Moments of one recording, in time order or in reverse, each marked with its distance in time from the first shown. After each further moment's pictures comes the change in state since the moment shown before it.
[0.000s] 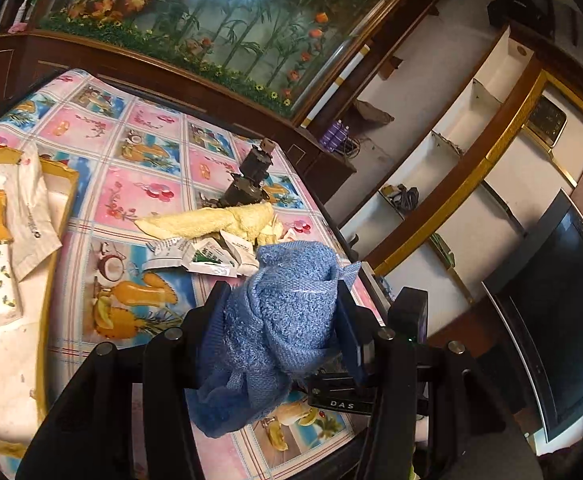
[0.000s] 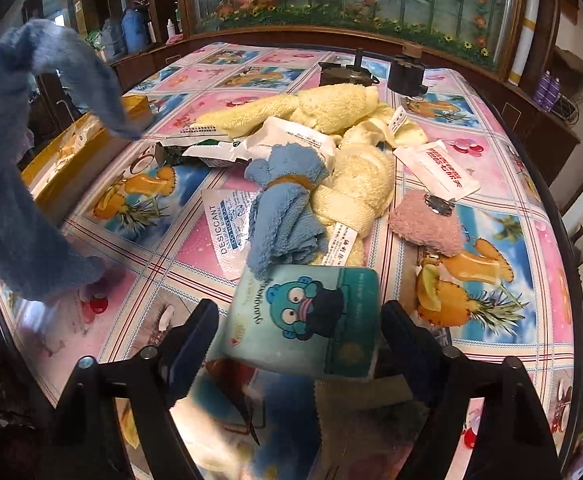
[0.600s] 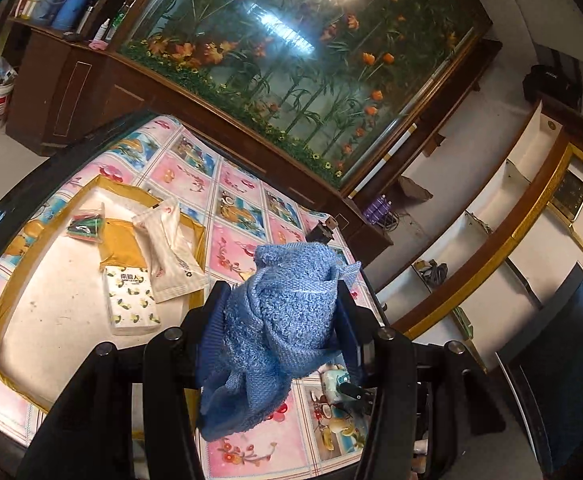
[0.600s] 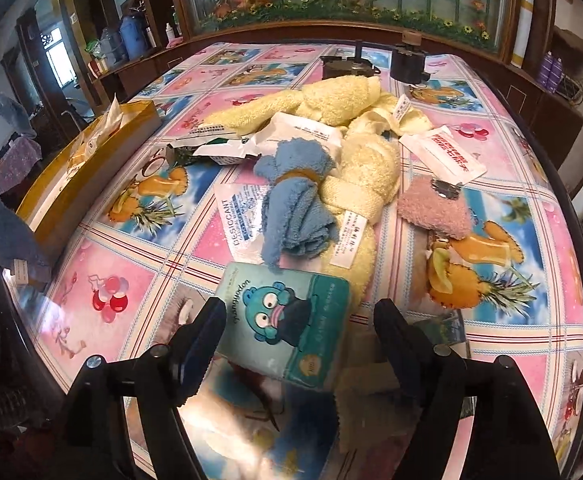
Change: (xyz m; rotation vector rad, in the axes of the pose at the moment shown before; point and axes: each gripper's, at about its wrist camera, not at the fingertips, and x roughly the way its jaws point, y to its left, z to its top) left arm -0.101 0.075 0.001 -0.148 -0.221 0.122; right arm -0.007 0.000 -0.001 0.045 0.026 0.061
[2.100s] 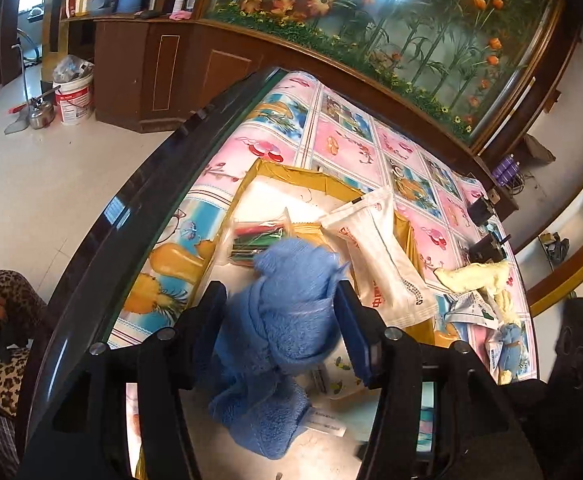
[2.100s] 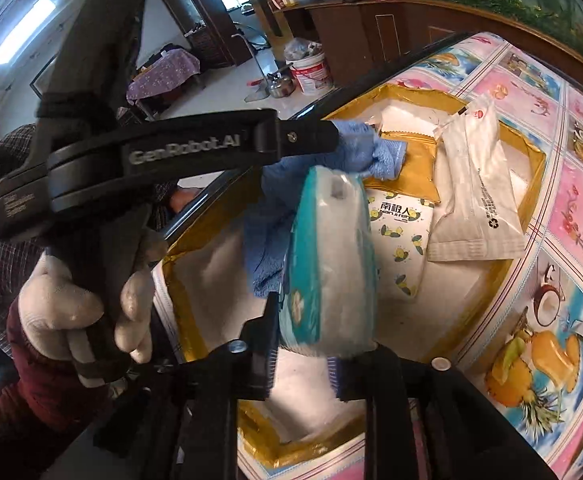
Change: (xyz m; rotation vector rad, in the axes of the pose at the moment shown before) left arm 0.059 0.123 0.046 0.030 0.189 0.446; right arm 0.062 0.287 0.102 -0.378 0.168 0.510
